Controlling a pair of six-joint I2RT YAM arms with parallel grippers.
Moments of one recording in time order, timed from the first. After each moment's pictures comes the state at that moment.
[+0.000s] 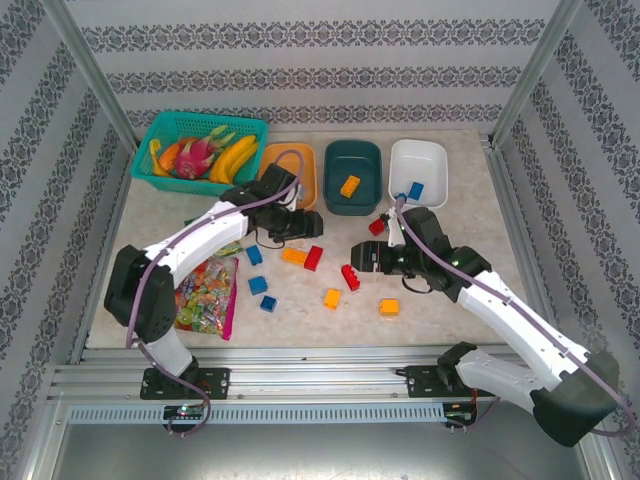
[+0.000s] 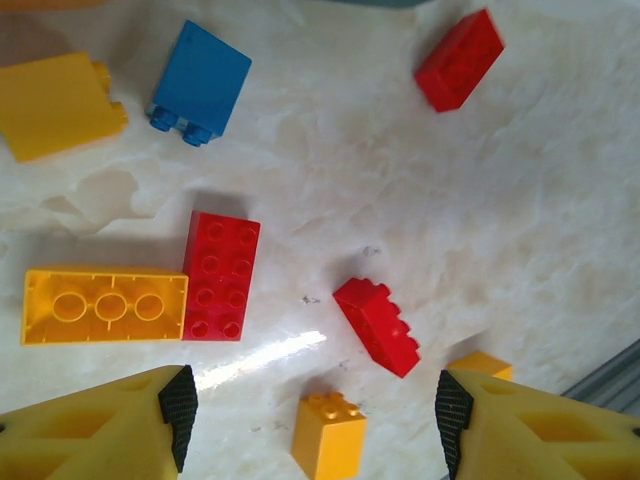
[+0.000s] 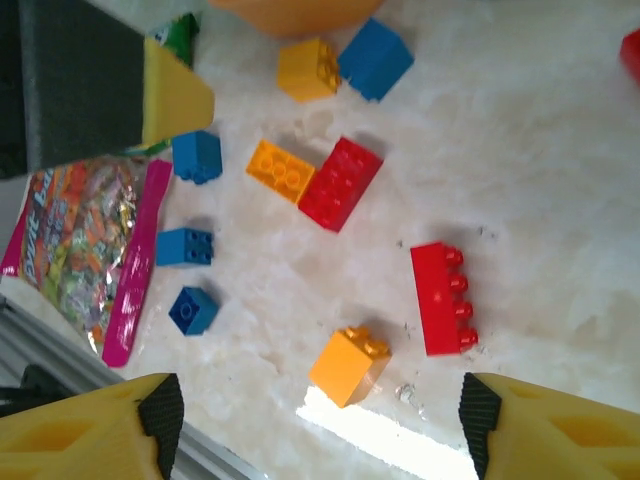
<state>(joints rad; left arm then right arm) -0.55 1.72 1.39 -0.72 0.30 -0.57 0.54 1.01 0.82 -0.60 -0.29 0.57</state>
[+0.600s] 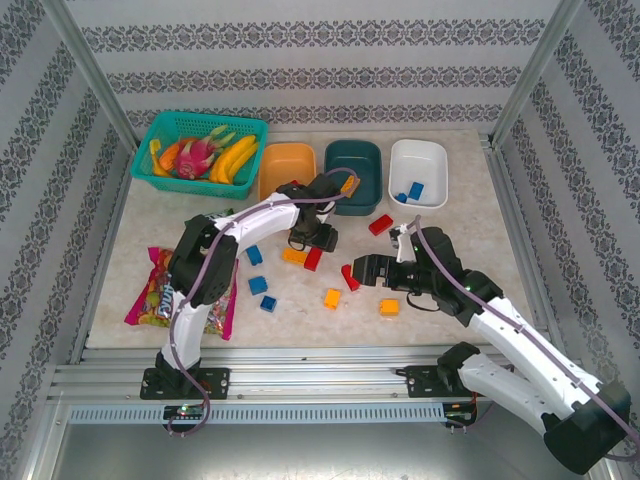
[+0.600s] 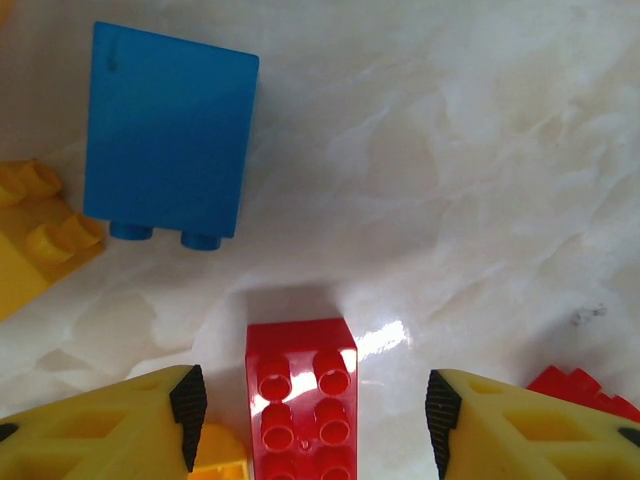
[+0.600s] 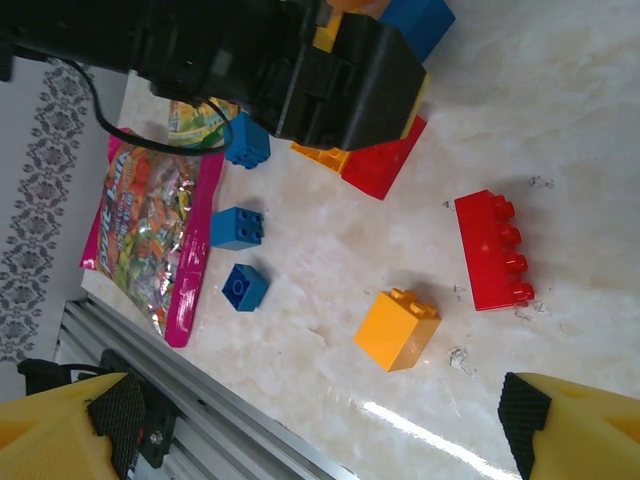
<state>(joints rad) -0.64 2.11 1.67 -0.86 0.07 -0.32 0.54 0.83 0.68 -0.53 -0.37 0.68</state>
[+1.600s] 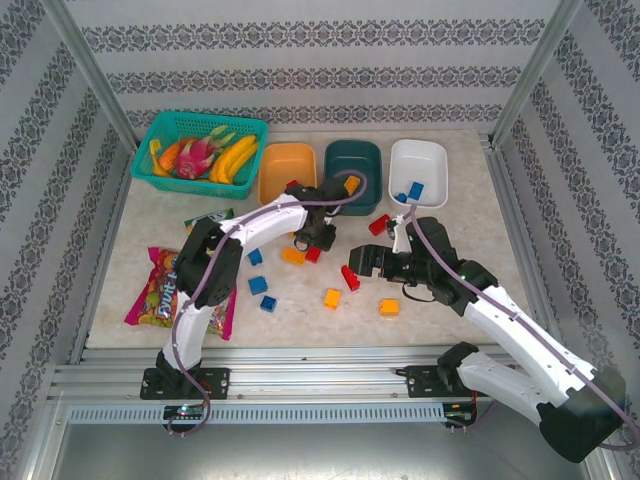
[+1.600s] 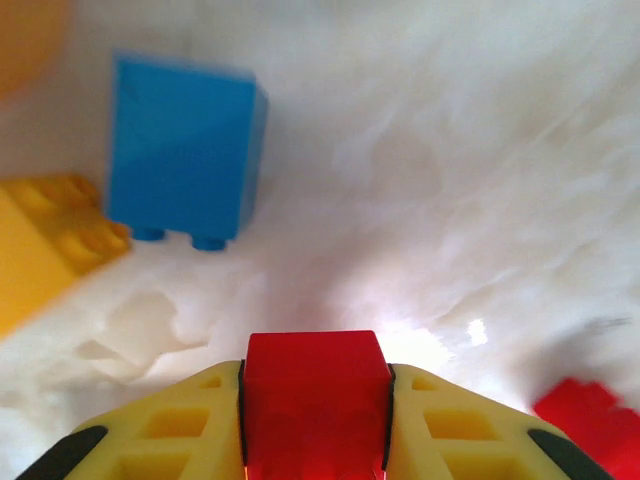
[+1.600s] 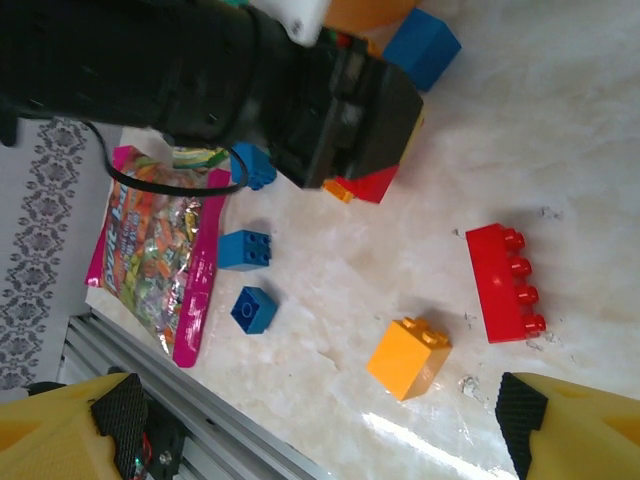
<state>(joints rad) -0.67 2.11 1.76 -0.92 -0.05 -0.33 0.53 0.92 0.76 -0.51 -0.36 0.69</state>
